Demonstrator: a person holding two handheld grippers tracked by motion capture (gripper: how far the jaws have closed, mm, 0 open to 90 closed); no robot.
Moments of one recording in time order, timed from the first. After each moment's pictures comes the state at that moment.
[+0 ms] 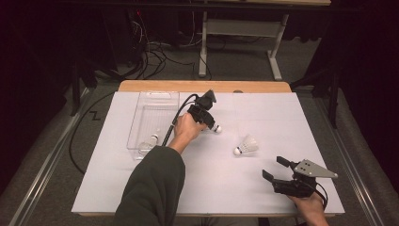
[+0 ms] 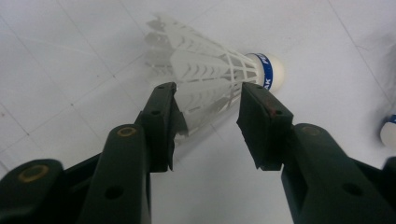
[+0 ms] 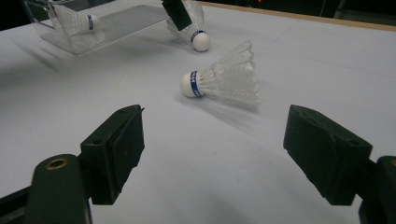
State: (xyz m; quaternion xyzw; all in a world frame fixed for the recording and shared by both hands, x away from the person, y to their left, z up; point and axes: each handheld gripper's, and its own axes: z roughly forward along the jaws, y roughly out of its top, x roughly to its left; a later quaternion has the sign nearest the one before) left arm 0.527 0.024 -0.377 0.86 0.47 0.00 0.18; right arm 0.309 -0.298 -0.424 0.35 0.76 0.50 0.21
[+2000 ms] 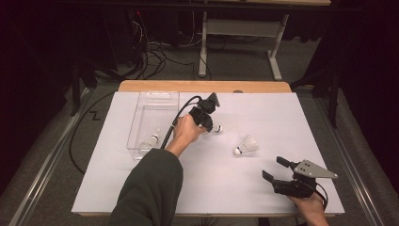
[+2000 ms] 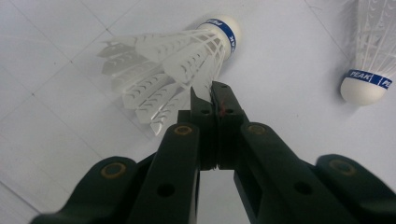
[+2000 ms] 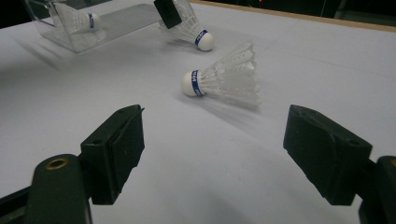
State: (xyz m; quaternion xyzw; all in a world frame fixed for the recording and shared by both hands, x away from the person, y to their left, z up) left arm 0.511 0.020 -0.369 0.89 0.42 -0.03 0.17; right arm 0.308 -0.297 -0.424 0.35 0.76 0.50 0.21
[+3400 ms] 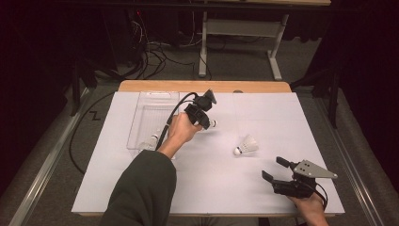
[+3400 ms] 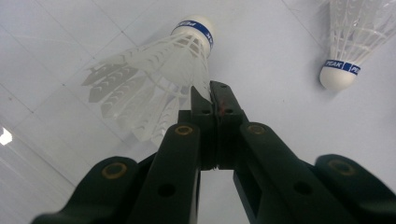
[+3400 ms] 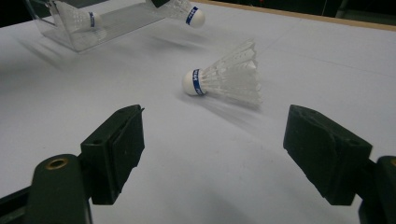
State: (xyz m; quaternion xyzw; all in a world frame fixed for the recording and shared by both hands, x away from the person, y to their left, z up) left arm 0.496 0.034 -0.342 0.89 0.41 -0.01 0.19; right arm 0.308 -0.297 -0.424 0.35 0.76 0.50 0.21
